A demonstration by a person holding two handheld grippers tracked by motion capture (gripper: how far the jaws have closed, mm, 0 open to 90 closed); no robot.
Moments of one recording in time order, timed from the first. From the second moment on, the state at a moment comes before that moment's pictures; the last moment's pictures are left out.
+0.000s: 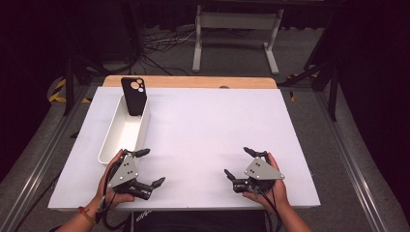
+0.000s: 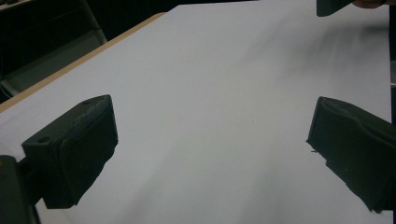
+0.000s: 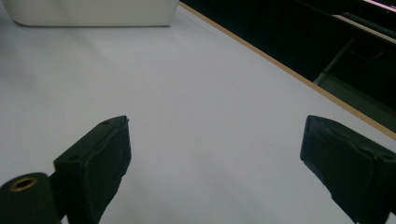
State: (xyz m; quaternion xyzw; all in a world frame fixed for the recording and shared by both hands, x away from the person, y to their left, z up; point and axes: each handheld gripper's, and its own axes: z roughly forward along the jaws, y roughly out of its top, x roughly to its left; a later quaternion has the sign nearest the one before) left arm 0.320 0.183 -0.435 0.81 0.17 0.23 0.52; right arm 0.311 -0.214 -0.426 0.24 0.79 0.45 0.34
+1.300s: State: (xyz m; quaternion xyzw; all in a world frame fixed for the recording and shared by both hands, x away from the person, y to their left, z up) left arm 0.316 0.181 -0.429 0.81 0.15 0.23 0.52; right arm 0.311 -0.211 -0.427 0.23 0.80 0.44 0.35
